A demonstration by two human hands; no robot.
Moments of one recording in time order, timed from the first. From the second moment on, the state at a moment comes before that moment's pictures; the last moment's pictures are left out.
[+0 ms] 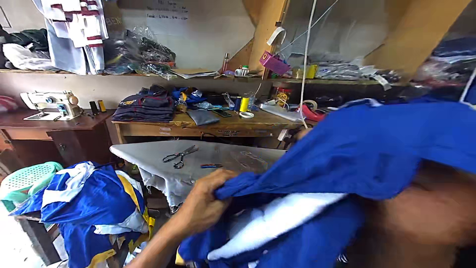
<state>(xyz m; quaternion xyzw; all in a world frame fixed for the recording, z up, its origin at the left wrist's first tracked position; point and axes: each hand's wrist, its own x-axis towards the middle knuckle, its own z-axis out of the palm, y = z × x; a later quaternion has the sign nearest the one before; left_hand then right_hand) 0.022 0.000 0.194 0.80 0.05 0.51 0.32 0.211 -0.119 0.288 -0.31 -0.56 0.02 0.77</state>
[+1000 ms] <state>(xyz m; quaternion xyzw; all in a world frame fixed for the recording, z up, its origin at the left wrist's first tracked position) -0.046 0.003 0.136 0.77 0.16 0.38 0.49 0.228 -0.089 0.079 -0.23 -0.81 0.39 0.37</state>
